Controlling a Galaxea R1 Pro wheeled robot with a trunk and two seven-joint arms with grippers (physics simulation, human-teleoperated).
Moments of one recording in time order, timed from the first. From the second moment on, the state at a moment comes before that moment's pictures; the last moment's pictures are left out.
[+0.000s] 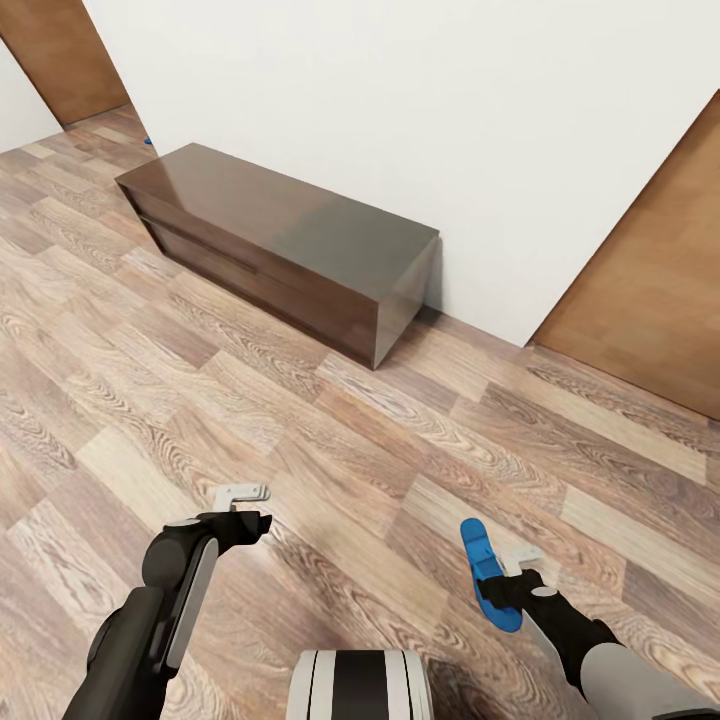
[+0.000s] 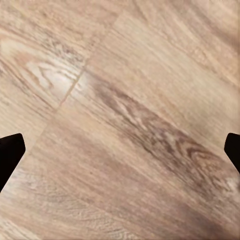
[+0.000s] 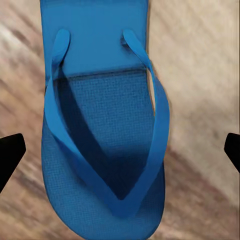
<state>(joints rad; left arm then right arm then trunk) -0.38 -0.06 -0.01 -1.53 0.01 0.98 0.07 -0.67 -0.13 0.15 -0.27 0.01 0.07 0.04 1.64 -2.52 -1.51</state>
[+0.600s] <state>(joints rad) -0.38 -0.06 -0.01 -1.54 0.01 0.98 0.07 -0.67 -0.13 0.15 -0.27 0.01 0.07 0.04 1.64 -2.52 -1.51</state>
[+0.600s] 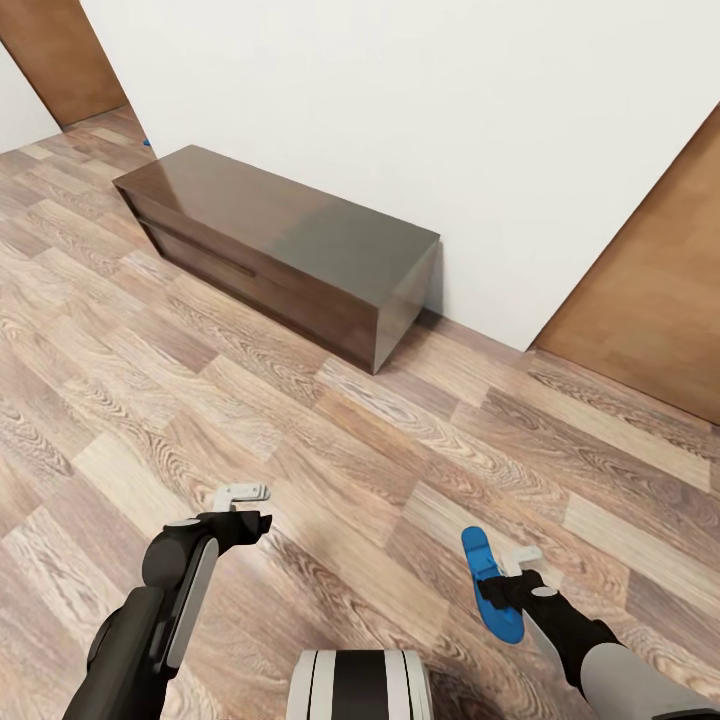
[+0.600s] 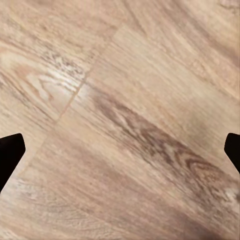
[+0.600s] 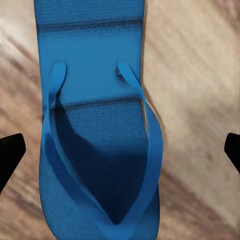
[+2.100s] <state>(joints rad) -0.38 -0.06 -0.01 -1.54 0.01 0.98 0.07 -0.67 -0.13 0.15 -0.27 0.02 0.03 0.07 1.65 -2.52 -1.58</state>
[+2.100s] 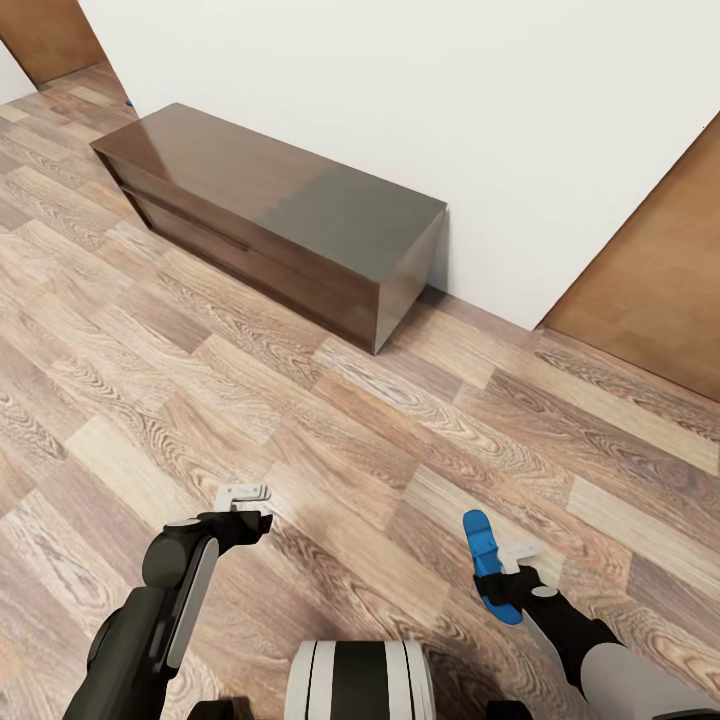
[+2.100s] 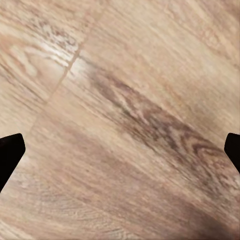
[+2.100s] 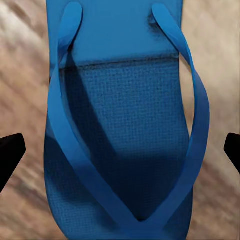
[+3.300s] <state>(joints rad) -0.38 -0.06 -0.01 -1.54 0.01 0.98 0.07 -0.67 -0.13 0.15 -0.27 0.02 0.03 0.07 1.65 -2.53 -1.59</state>
